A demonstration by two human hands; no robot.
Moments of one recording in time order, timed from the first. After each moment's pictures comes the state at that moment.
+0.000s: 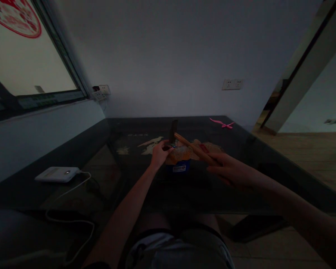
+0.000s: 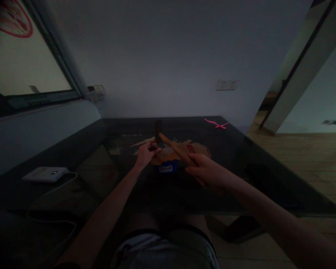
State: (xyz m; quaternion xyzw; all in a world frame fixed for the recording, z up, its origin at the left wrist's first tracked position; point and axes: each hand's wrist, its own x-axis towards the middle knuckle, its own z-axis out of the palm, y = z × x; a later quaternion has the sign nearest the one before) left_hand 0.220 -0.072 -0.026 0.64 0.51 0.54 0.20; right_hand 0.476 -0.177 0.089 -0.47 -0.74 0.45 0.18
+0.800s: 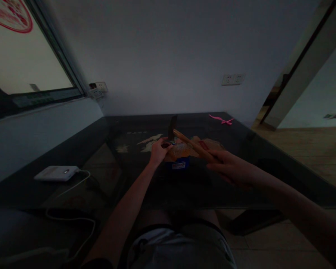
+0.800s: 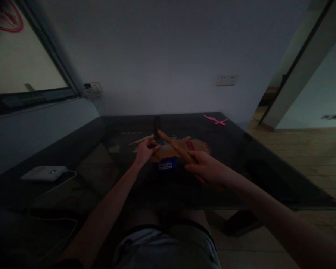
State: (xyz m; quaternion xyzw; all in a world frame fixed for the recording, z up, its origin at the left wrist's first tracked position) left_hand 0.221 -0.070 -0.027 0.63 0.51 0.54 0.22; right_hand 0.477 -0.182 0.090 -0.48 -0.72 0.47 0.17
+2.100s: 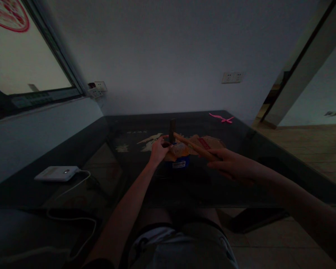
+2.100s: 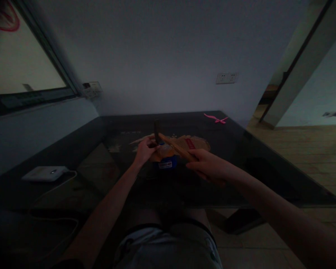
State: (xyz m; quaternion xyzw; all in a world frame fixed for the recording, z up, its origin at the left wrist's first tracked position) left_hand 0.218 -0.070 -0.029 0.65 0.50 0.53 0.20; right_hand 0.479 -0.178 0.094 -0.49 -0.72 0.47 0.13
